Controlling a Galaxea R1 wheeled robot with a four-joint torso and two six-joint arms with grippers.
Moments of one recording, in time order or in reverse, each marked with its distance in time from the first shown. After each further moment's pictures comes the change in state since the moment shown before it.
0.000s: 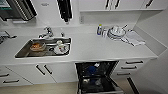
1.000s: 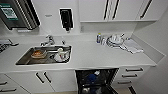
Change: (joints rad) left arm 0.014 0.002 0.000 -0.003 0.025 0.000; right arm -0.084 0.138 -0.223 -0.004 0.151 0.006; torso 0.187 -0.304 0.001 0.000
